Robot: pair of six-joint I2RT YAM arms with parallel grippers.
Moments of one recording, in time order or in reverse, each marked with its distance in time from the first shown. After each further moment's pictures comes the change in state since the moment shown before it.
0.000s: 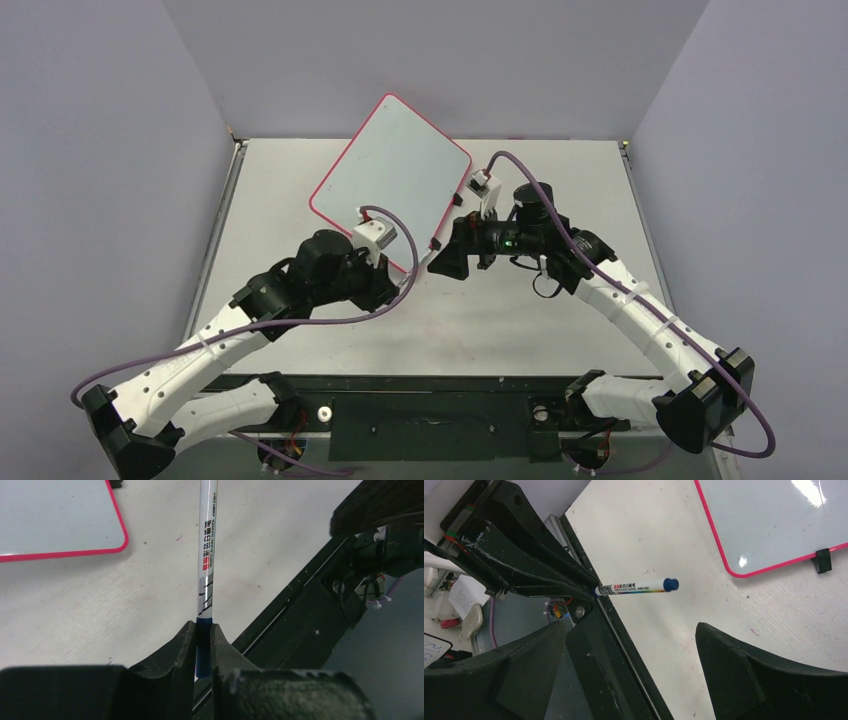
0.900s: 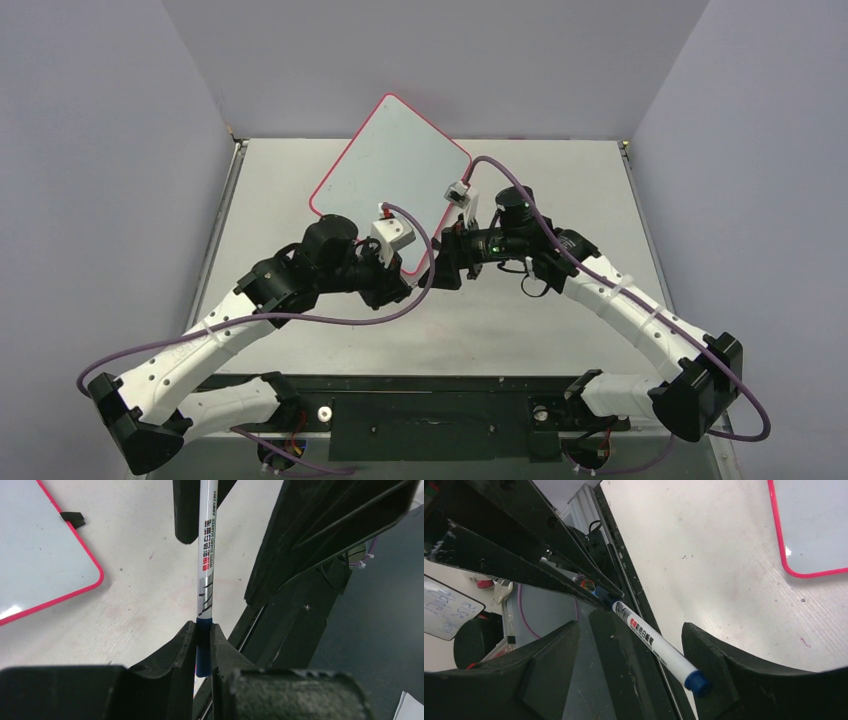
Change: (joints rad) left arm 0.000 0.093 0.127 -0.035 0.201 0.193; right arm 0.060 0.047 0.006 0.009 -0.119 0.006
